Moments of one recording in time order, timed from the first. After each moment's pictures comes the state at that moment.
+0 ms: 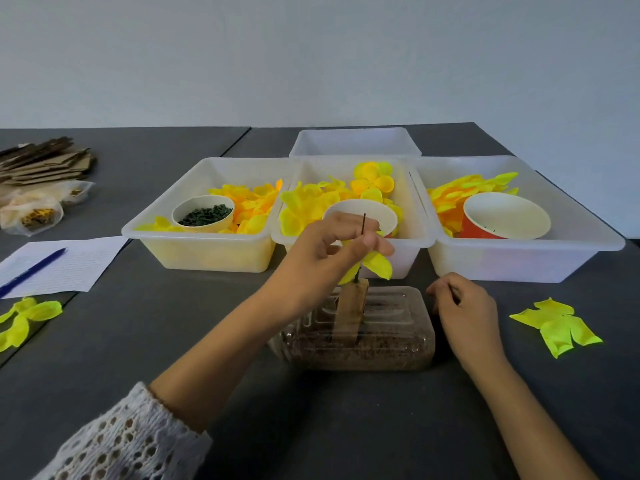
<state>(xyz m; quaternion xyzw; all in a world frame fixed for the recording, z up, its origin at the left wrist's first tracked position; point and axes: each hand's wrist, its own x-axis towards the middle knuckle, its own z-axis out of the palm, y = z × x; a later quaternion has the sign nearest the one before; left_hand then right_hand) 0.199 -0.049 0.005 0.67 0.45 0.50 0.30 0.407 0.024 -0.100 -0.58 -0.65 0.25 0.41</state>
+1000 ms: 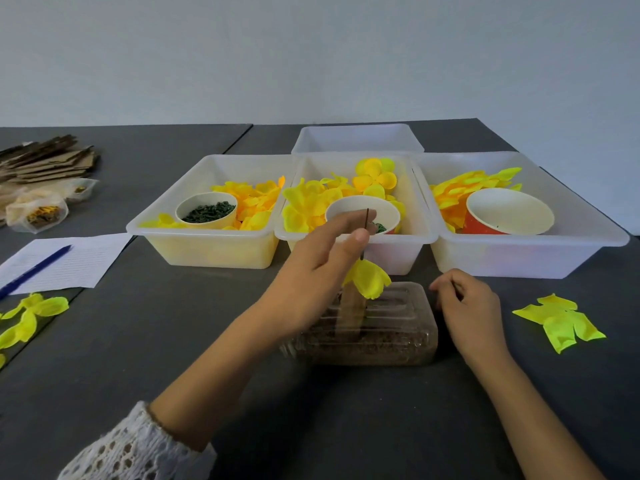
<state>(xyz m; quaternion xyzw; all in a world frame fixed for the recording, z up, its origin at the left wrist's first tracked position) 0.200 -0.066 0.001 0.65 0.51 0.48 0.28 0.408 0.024 -0.102 -0.58 -0.66 0.25 0.41</state>
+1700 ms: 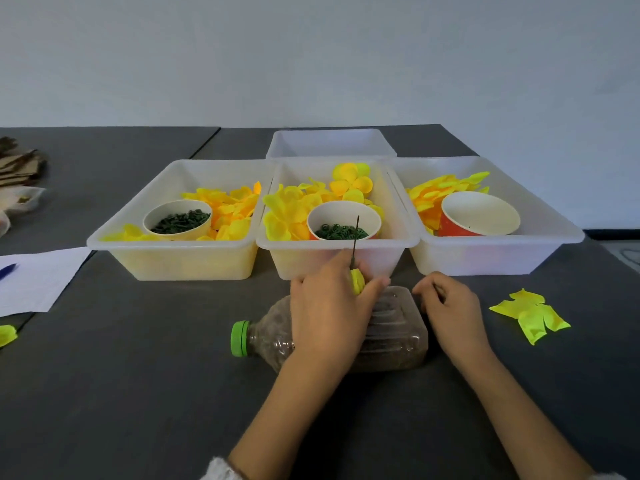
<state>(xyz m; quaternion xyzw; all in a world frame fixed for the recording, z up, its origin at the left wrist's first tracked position) 0.238 -0.055 -0.038 0.59 0.66 0.46 0.08 0.407 0.021 -0.101 -0.57 -0.66 0.23 0.43</state>
